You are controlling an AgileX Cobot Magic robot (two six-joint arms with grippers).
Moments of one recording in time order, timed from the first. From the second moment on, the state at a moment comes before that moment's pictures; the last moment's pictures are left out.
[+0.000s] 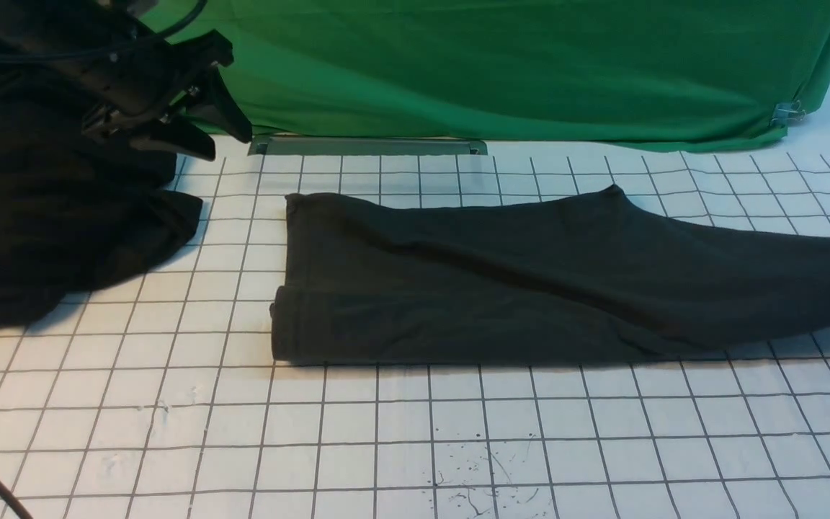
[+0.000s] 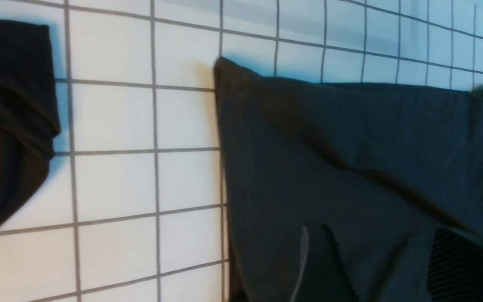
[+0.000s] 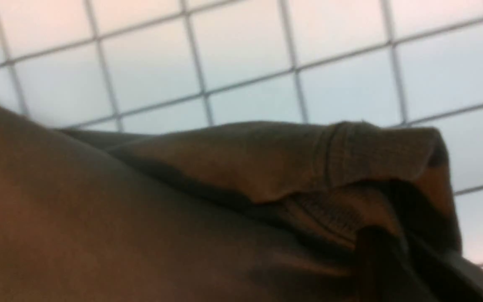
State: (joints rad) right arm -0.39 2.04 -1.68 0.16 0.95 -0.20; left arm 0.05 2.04 -1.89 -0.53 1.12 0.05
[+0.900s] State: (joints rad) right arm -0.40 2.15 -1.79 0.14 1.05 -0.15; left arm 0.05 2.04 -1.89 -0.52 1.11 0.06
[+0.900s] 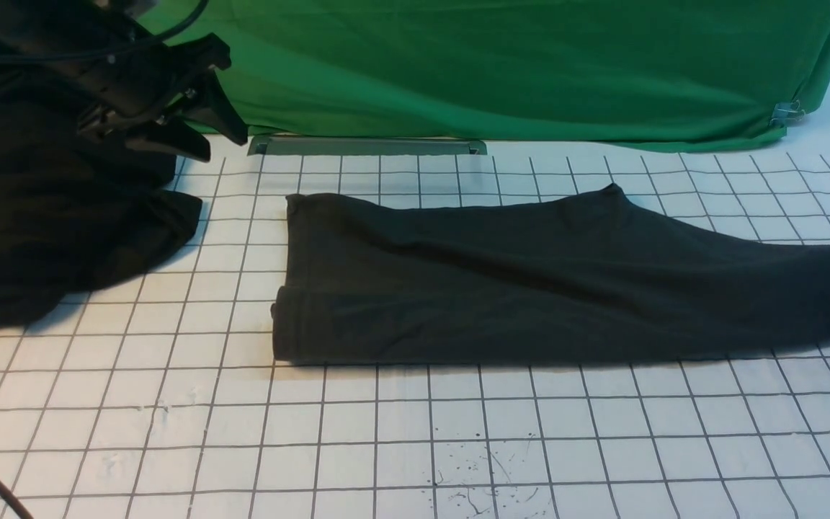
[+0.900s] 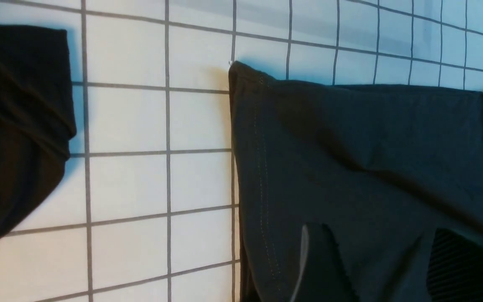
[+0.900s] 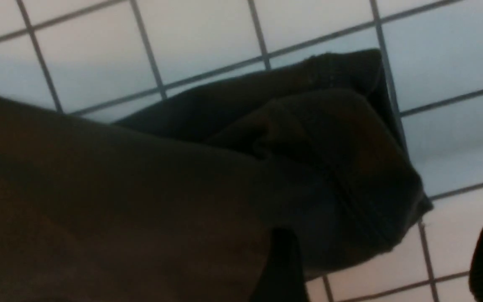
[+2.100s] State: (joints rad) right arm -0.44 2.09 -1.79 0.09 1.09 -0.17; left arm -0.21 1.94 -1.63 -0.59 1.10 0.22
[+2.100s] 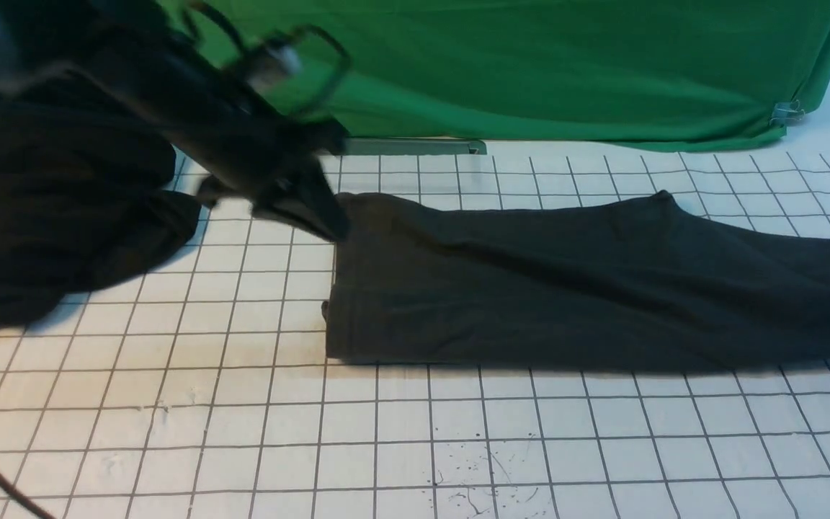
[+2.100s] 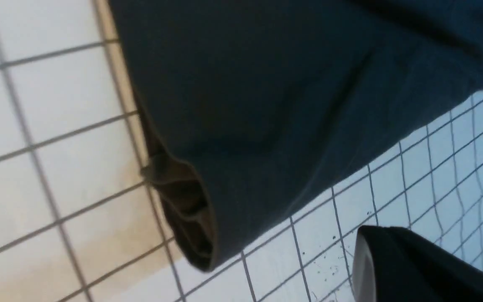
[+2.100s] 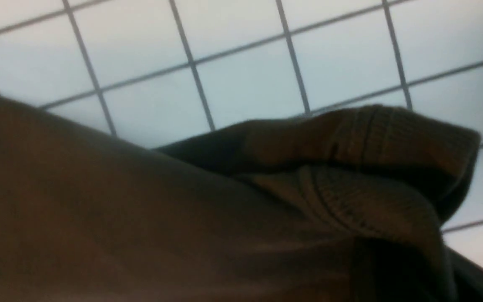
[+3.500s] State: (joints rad) right arm 0.52 1.88 -1.79 0.45 0.69 -0.06; left arm 0.02 1.83 -1.57 -0.56 1.19 0.24
